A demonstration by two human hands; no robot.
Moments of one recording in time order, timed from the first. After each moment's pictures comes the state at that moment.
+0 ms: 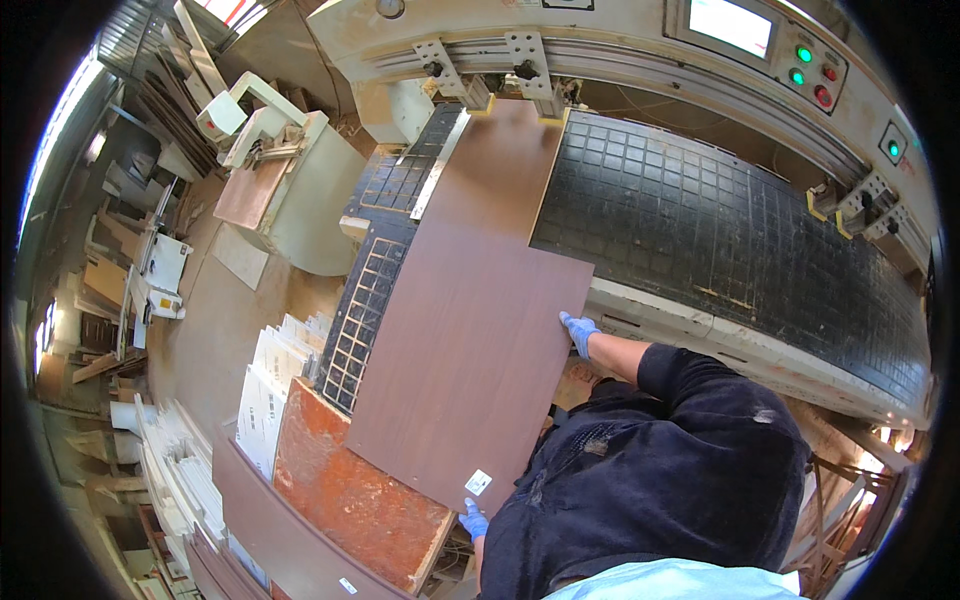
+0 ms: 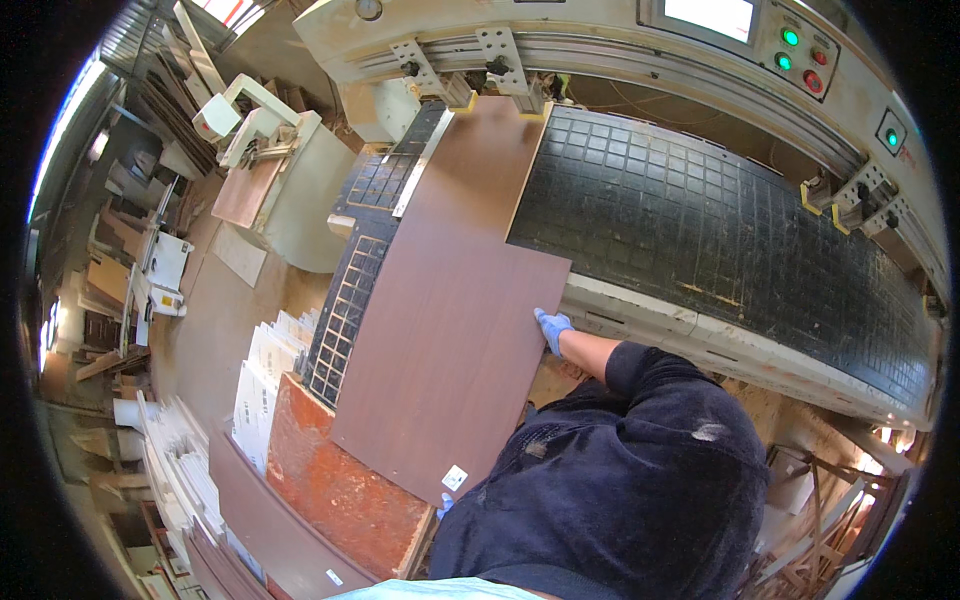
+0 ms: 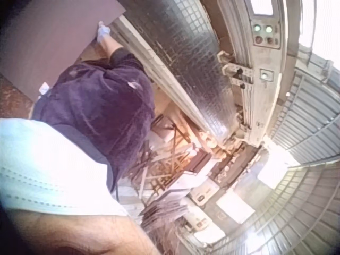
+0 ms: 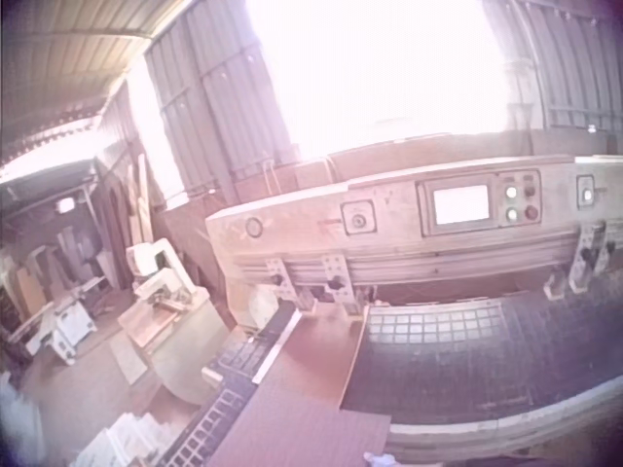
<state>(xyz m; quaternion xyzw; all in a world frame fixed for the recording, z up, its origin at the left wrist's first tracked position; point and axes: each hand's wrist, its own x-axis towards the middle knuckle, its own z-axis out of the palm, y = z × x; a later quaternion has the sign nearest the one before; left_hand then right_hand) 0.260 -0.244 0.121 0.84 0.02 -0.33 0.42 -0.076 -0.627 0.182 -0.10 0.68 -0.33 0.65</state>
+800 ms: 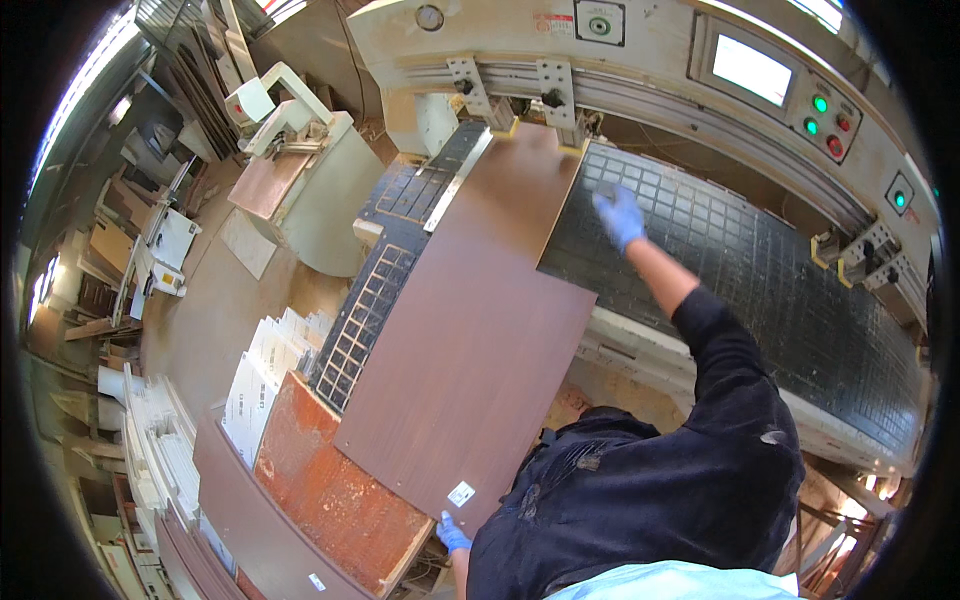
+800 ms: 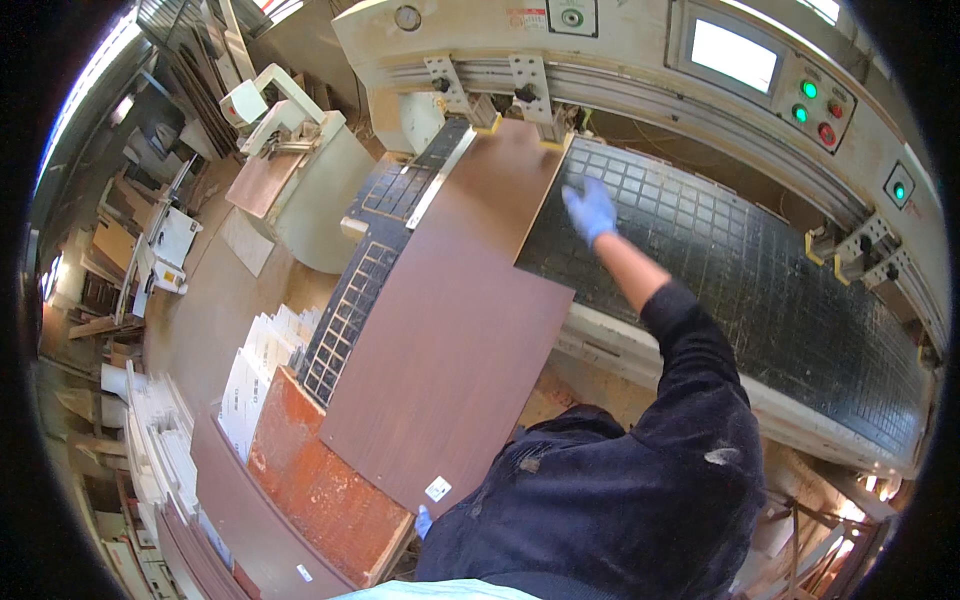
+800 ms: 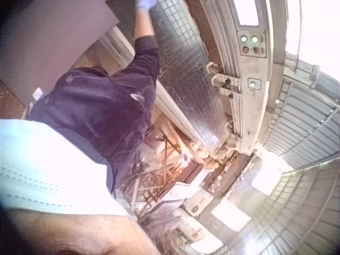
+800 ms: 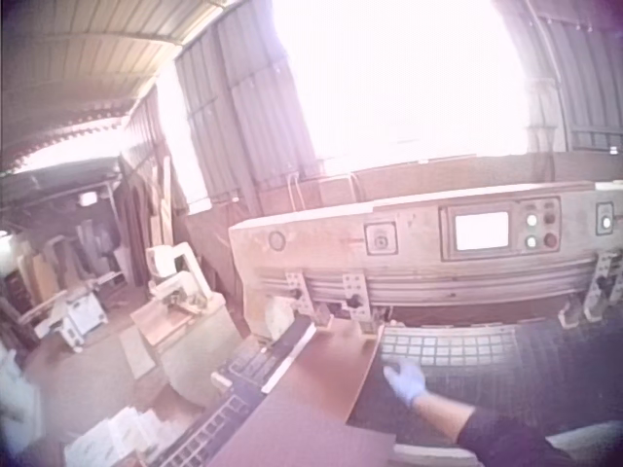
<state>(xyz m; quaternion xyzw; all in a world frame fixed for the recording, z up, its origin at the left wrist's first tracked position) 0.251 -0.237 0.132 0.72 0.02 -0.36 0.59 -0.193 -0.817 0.332 -0.58 0.70 -0.39 0.16</state>
